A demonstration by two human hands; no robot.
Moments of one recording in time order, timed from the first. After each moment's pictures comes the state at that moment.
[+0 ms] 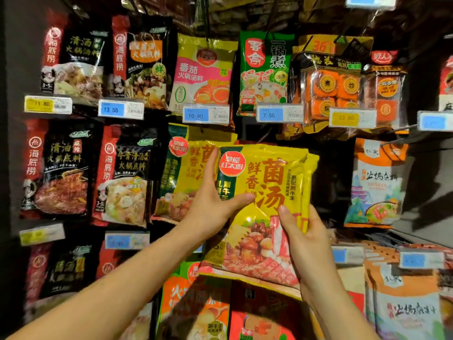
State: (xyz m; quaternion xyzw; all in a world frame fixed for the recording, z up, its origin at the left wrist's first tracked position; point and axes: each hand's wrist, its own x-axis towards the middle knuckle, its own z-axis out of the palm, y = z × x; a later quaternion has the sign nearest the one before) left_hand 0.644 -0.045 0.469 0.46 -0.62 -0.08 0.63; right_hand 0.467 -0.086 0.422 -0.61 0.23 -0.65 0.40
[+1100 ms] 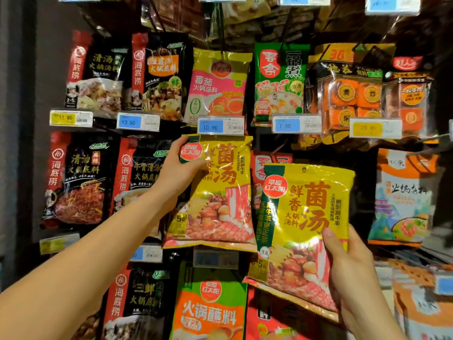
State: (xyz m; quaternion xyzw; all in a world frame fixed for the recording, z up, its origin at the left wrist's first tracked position) left_hand 0.740 -0.048 0.538 0.50 -0.51 -0.07 0.70; right_hand 0.446 -0.112 0.421 -0.57 0.29 -0.65 0.41
